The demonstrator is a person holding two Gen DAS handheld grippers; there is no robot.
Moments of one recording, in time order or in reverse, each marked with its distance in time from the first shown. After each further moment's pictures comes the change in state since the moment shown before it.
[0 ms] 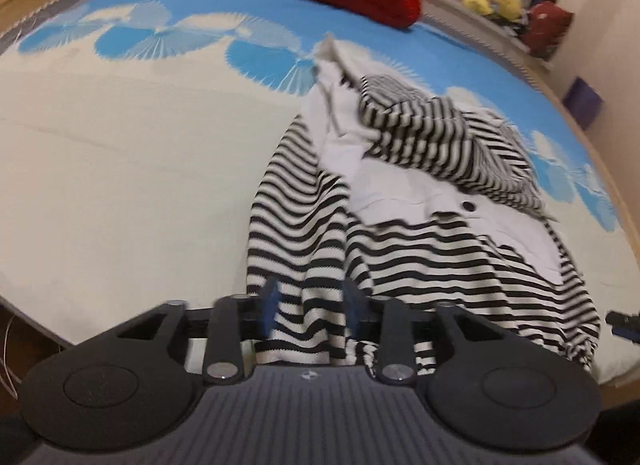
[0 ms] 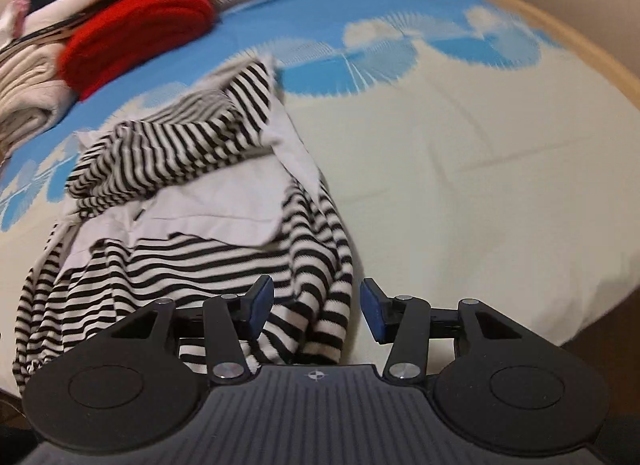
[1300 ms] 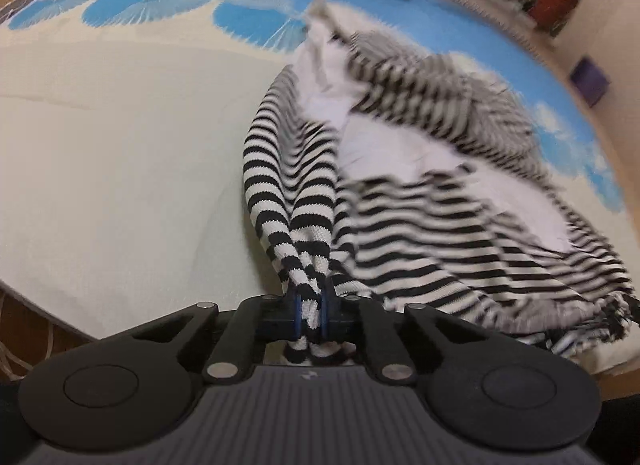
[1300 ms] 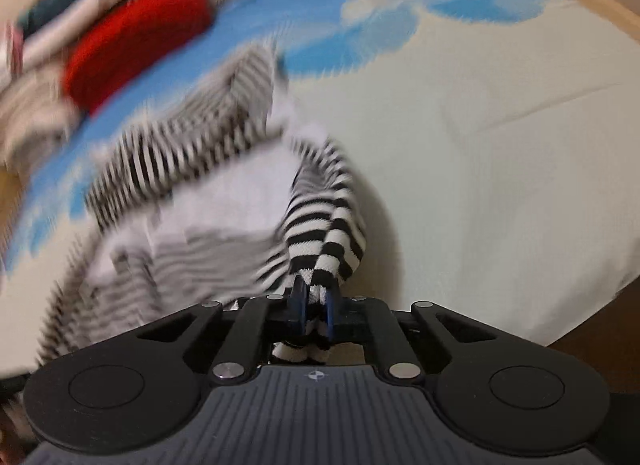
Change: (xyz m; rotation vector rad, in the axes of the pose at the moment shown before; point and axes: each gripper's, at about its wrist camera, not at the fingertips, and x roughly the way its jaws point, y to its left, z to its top) left arm 0.012 -0.018 -0.013 0.020 0.063 -0.042; right arm -0.005 -0.018 0.001 0.124 0.007 0.110
